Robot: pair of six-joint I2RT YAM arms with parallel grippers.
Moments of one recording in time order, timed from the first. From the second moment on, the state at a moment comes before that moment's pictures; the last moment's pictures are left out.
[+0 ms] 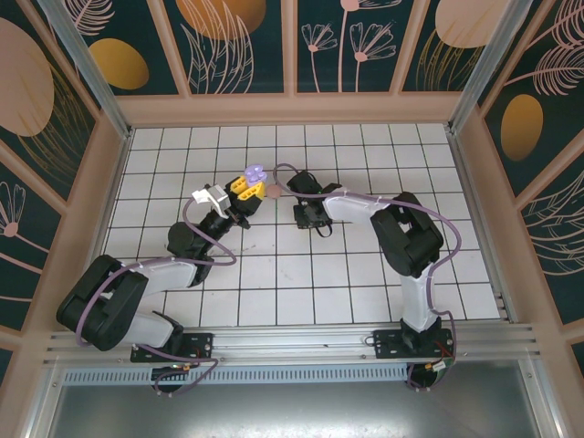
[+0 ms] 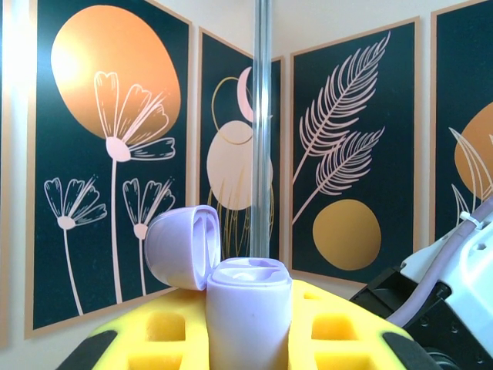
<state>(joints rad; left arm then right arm) -0.52 1.40 0.41 1.51 0.36 -0.22 0.71 2.00 1.32 -0.51 0.13 0.49</state>
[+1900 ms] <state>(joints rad) -0.52 1.34 0.50 1.33 0.57 -0.06 0.68 1.35 1.35 -0.35 0.16 0.42</state>
